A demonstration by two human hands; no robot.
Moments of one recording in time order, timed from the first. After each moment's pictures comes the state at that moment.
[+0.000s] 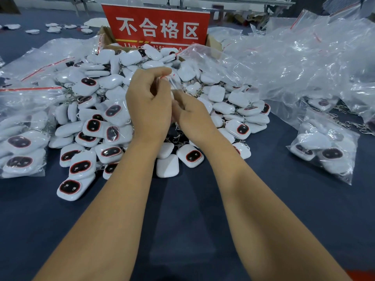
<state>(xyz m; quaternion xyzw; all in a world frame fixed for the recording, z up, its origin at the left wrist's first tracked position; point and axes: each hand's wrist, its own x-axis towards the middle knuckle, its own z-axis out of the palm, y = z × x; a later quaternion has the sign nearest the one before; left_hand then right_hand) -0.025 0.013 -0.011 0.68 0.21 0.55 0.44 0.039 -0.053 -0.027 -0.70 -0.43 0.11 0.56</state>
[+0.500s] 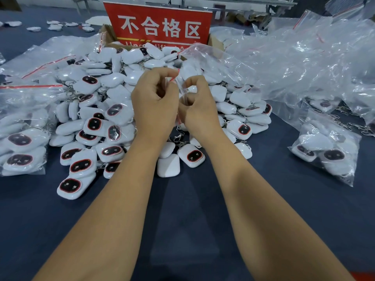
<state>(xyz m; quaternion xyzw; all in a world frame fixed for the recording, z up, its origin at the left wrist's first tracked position) -0.023 0.012 -0.014 0.69 0.19 0.53 0.46 0.040 -0.054 -0.021 -0.66 -0.35 0.12 0.65</state>
